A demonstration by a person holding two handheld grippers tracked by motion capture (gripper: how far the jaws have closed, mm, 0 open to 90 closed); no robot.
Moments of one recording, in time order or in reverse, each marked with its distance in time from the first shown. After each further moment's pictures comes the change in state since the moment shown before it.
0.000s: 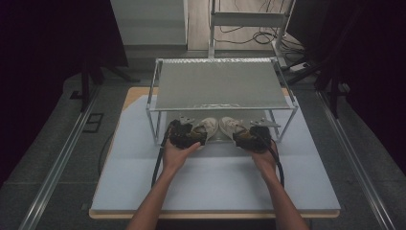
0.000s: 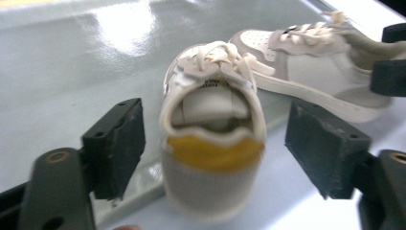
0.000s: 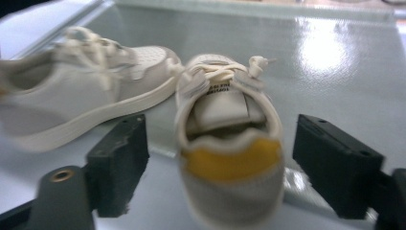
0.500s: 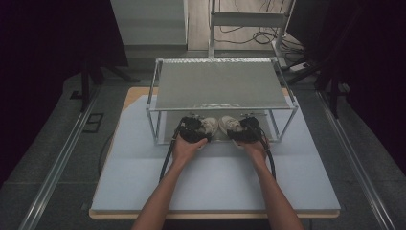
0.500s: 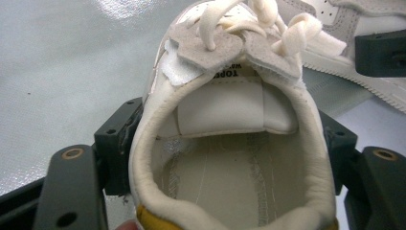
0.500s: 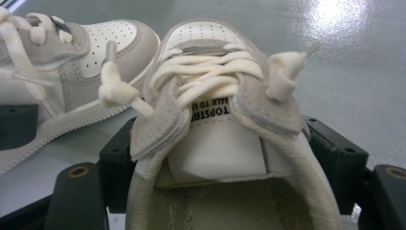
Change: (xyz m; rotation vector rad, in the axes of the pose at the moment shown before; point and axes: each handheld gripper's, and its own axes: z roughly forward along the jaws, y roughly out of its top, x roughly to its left) left arm -0.004 0.011 0.067 0.182 0.033 -0.044; right arm -0.004 0.014 0.061 0.167 -0.011 0.056
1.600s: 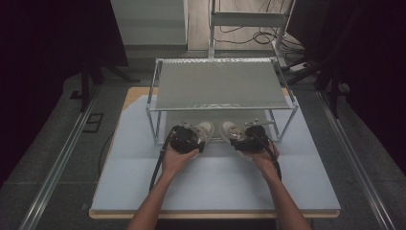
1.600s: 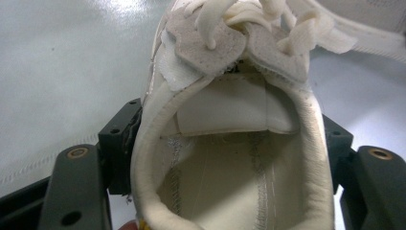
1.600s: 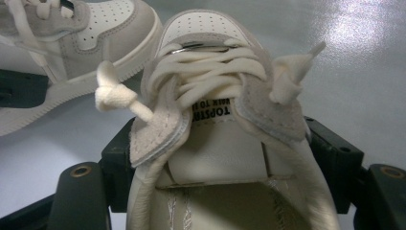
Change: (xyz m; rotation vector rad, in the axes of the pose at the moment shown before) left arm 0.005 -0.029 -0.039 0.006 -0.022 0.081; right arm 0.007 -0.019 -0.049 -0.007 0.081 -0.121
